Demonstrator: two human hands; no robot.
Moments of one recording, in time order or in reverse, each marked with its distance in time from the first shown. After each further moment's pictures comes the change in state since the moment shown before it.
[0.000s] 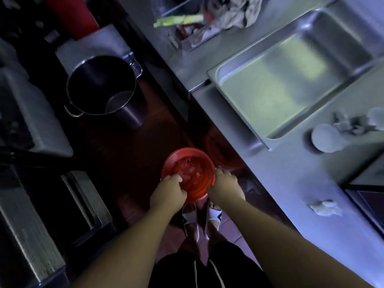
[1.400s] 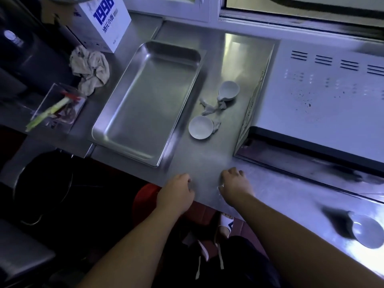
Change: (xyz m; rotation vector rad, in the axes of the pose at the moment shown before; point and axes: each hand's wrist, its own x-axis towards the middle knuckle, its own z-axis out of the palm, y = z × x) left_hand -0.063 0.292 0.091 0.462 -0.068 0.540; right_hand -0.057 0.301 -0.077 0.257 0.250 0.197
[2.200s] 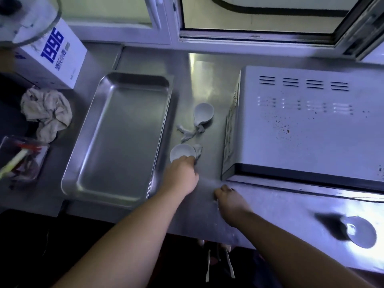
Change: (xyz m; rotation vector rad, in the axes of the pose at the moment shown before) left_hand 0.138 0.088 -0.058 0.231 0.059 0.300; right_hand 0.026 0.008 -0.026 0.005 -0.027 -0.013
